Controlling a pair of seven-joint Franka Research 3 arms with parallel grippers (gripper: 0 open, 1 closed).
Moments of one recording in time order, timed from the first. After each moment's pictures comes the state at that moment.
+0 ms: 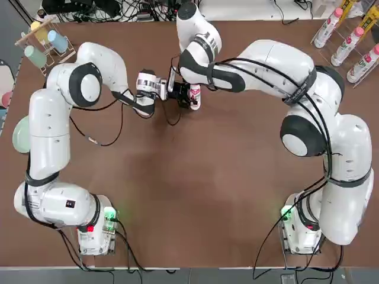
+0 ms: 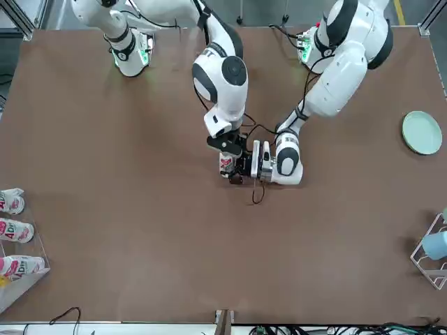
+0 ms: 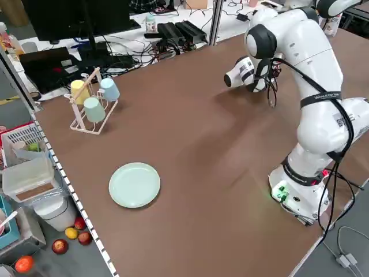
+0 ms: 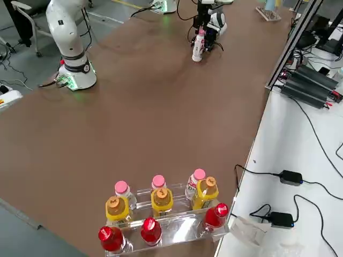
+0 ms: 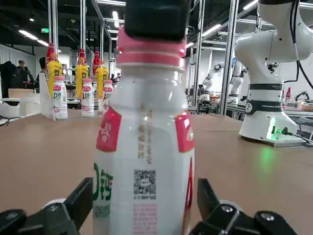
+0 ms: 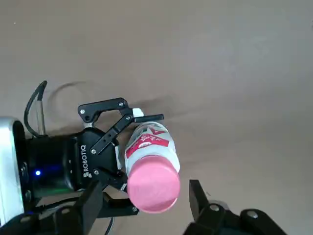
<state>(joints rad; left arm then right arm) -0.16 0.96 -0.41 -1.73 -1.63 1.98 2.66 0.90 0.64 -0.06 -1.31 -0.04 1.95 1.14</state>
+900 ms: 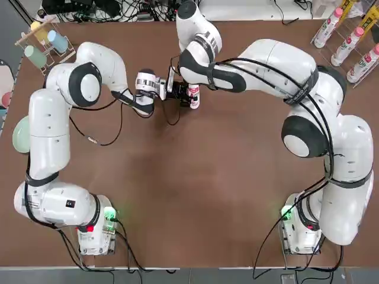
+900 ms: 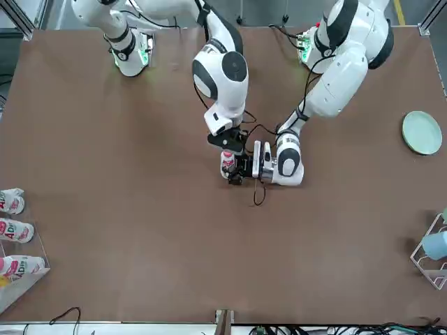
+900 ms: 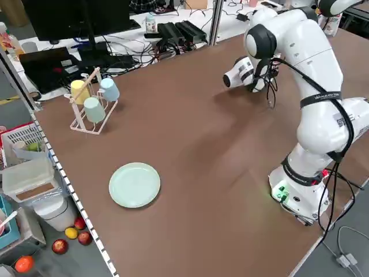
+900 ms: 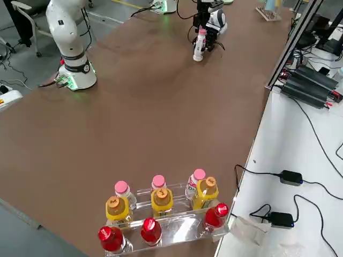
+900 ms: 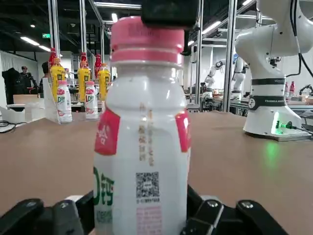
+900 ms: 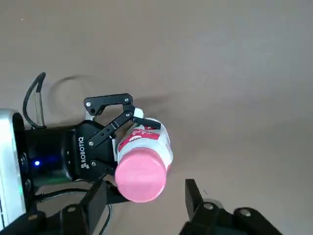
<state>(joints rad) -0.15 0.96 -0.40 -1.73 -1.63 1.98 2.70 0.91 0.63 -0.06 -1.32 -0.04 1.94 1.12</state>
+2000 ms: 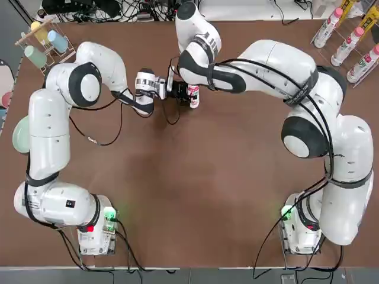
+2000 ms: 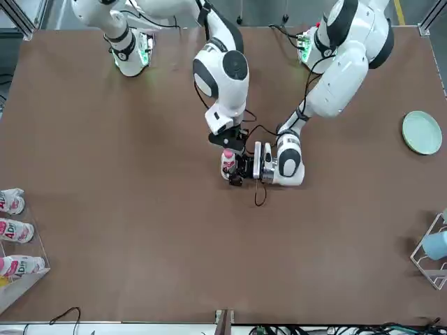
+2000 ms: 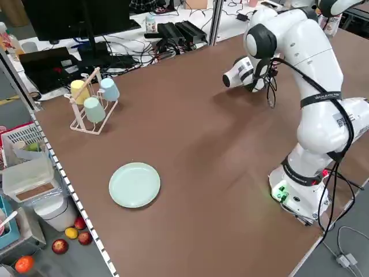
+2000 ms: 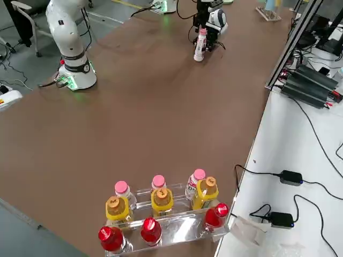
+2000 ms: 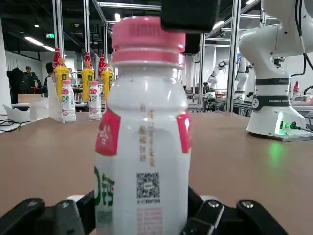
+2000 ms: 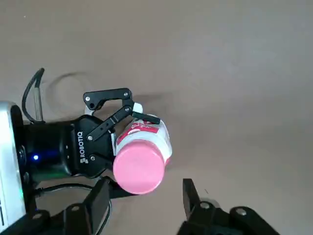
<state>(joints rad) -0.15 0.96 -0.39 -1.73 -1.65 1.98 2.70 0.91 0.63 -0.06 -1.32 -0.05 1.95 1.11</state>
